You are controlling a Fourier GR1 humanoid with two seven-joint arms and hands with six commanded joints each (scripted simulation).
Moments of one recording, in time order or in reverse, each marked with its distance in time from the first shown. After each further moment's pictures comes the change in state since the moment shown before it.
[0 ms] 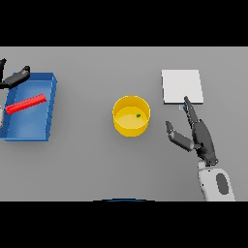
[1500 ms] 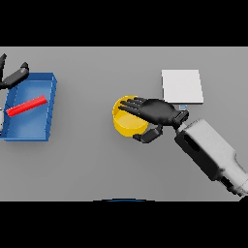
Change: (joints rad) left arm 0.028 -0.034 0.047 -0.049 0.060 0.043 -0.069; right arm -0.607 -0.276 0.488 0.289 0.538 0.373 -0.096
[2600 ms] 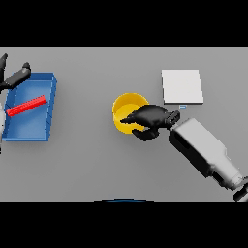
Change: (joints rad) left arm 0.005 -0.010 -0.006 -0.026 -0.005 0.008 0.019; right arm -0.055 0.045 0.073 0.169 0.042 0.036 -0.045
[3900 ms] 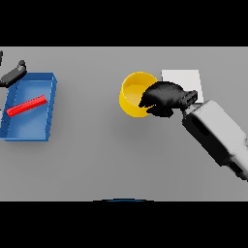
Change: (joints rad) left arm -0.006 0.020 0.013 0.007 0.004 -0.003 -0.023; right arm -0.087 -0.133 -0.091 -0.159 -0.114 0.117 0.155
